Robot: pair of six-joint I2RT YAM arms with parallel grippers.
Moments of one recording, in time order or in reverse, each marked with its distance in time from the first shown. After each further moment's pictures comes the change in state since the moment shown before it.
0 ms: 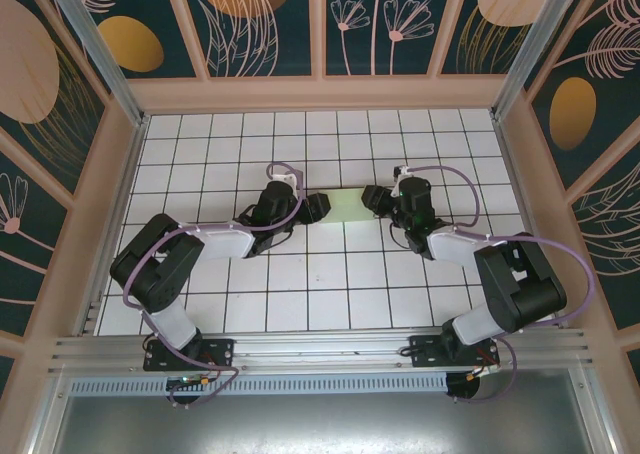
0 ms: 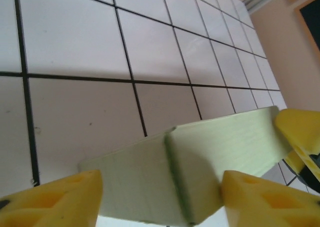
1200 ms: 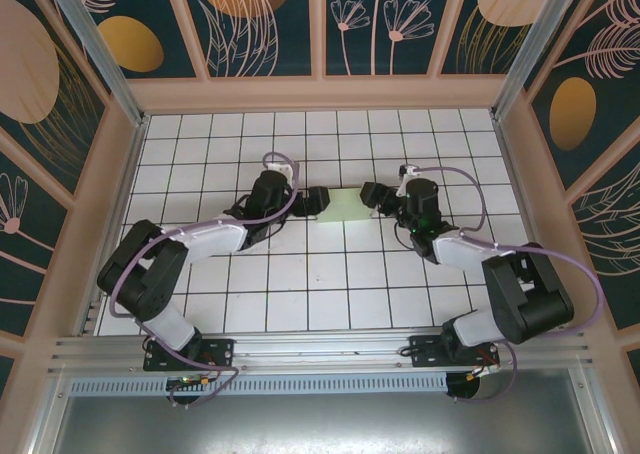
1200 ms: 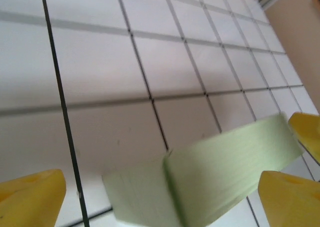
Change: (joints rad) left arm 0.042 -0.090 0.073 -0.169 -0.039 0.189; right arm -0.029 -0.084 -0.027 0.010 0.003 -0.042
